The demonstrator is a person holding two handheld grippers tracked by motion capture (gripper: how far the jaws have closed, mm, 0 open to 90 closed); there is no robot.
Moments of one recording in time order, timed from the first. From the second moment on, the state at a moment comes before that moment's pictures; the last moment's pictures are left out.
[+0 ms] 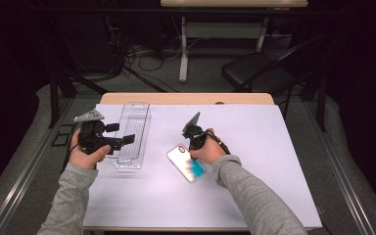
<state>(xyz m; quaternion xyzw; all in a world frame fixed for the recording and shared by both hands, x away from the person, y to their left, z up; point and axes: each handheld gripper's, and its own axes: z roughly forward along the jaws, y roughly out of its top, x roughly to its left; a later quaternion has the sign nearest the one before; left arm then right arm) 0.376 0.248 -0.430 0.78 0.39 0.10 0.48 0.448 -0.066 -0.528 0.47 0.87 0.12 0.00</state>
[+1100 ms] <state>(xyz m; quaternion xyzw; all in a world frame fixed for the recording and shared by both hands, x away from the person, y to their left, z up) 0.377 0.248 -0.431 0.78 0.39 0.10 0.48 0.450 -0.061 -0.527 0.46 0.89 0.10 0.00</state>
